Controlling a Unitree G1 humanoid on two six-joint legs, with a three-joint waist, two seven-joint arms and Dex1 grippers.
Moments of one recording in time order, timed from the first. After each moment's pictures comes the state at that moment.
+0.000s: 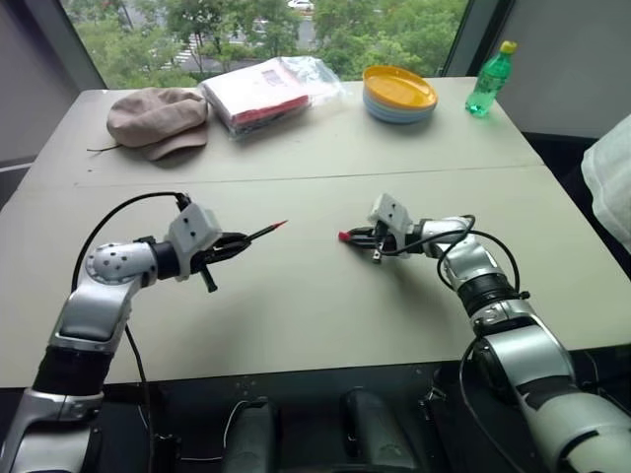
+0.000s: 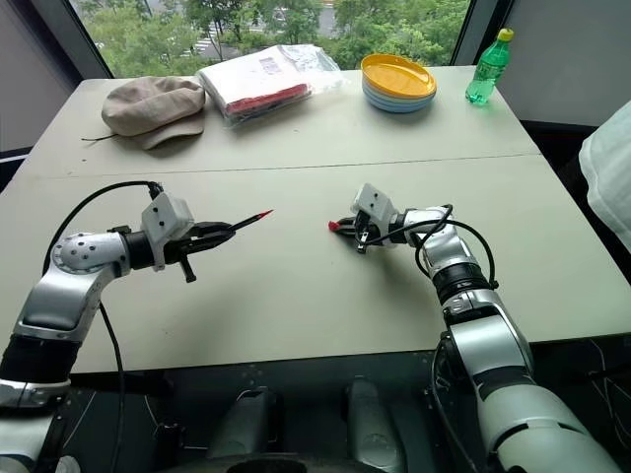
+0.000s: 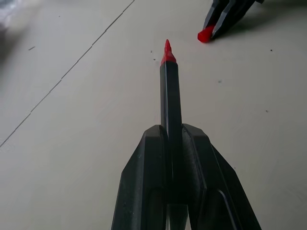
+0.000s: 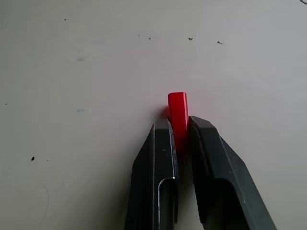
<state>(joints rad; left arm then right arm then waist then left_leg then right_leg) -0.40 0.70 -0.02 0.00 -0.19 0.18 -0.96 -0.83 -0.42 0.20 0.80 -0.04 -0.08 1.07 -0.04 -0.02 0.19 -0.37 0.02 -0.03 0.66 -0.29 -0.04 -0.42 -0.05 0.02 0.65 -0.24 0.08</state>
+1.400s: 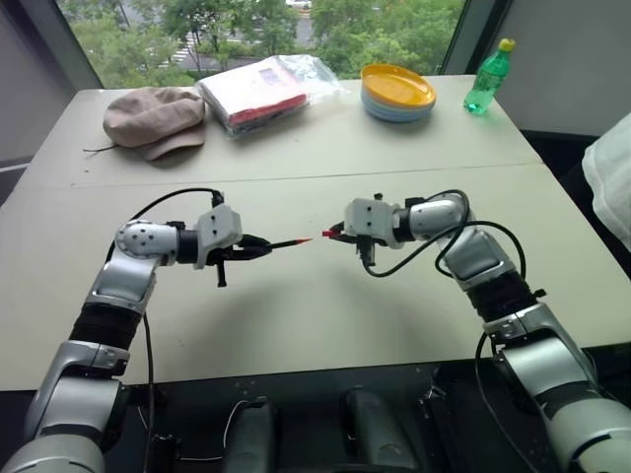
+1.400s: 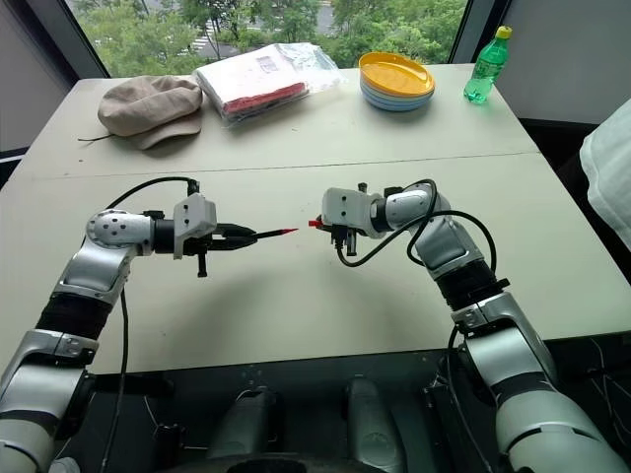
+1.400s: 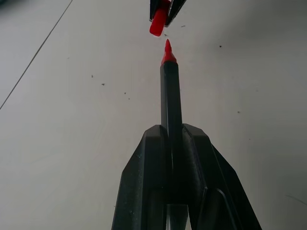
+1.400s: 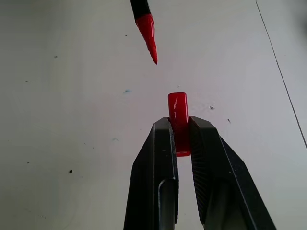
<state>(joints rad) -0.58 0.65 -0.13 0.33 -0.15 -0.05 -1.22 -0.80 -0.50 0.34 0.31 -0.14 0.01 1.08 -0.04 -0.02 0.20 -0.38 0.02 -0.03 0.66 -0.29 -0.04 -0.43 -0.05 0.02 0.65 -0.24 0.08</state>
